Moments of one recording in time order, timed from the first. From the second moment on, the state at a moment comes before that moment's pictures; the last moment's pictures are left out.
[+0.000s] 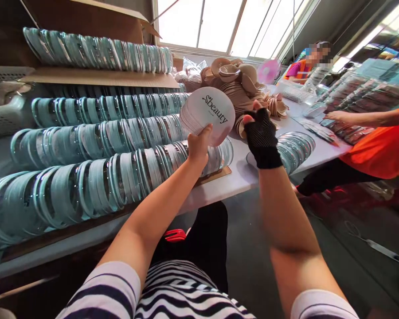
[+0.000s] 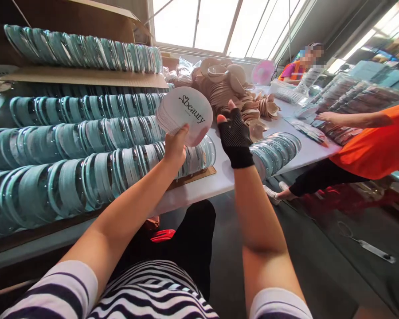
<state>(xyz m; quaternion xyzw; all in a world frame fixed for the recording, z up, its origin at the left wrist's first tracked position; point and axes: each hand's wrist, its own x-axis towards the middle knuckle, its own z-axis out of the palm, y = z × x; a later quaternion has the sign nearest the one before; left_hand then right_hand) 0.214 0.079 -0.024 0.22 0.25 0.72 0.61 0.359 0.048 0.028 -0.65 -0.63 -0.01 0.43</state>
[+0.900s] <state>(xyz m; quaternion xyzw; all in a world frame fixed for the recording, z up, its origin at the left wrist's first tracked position) 0.143 0.079 -0.024 0.15 0.21 0.75 0.60 0.300 -0.088 -0.018 -0.68 -0.68 -0.15 0.23</state>
